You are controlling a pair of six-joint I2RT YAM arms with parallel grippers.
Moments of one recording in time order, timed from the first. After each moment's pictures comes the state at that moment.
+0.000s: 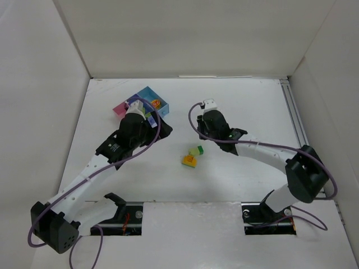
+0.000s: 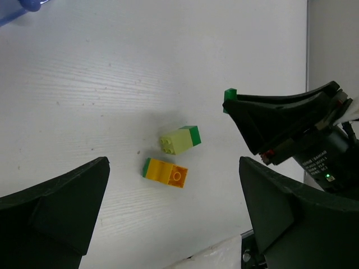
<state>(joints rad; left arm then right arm) -0.55 0.98 0.86 -0.42 -0.06 -0.82 0.74 1.54 1.01 -0.09 0.32 0.34</state>
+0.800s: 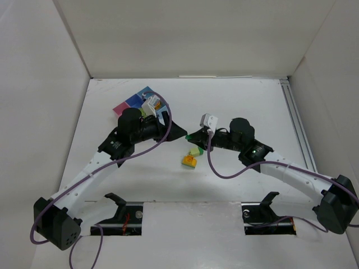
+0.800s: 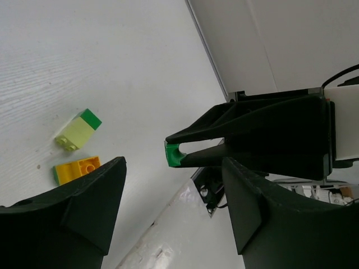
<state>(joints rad) -0.54 1.02 0.87 -0.16 0.47 -0.73 0.75 1.14 0.77 0.23 -0.48 -0.25</state>
